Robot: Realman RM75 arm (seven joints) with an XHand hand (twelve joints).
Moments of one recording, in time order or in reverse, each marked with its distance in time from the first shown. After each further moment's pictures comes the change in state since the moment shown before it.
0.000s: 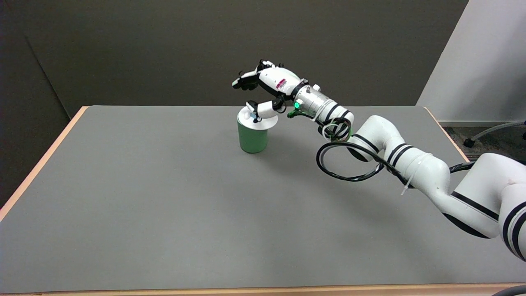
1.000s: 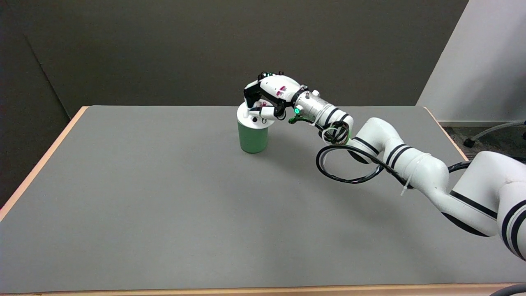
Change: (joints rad) arm 0.012 -0.006 -0.041 0.050 -0.010 0.013 -0.001
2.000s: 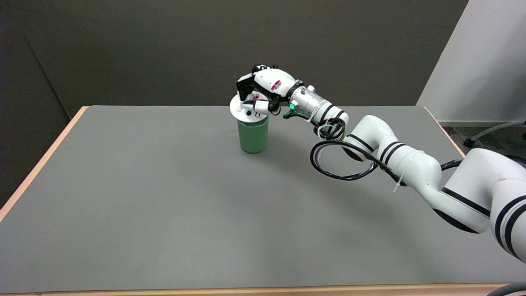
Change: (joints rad) arm 0.027 -0.040 0.013 0.051 -0.008 -0.069 -0.003
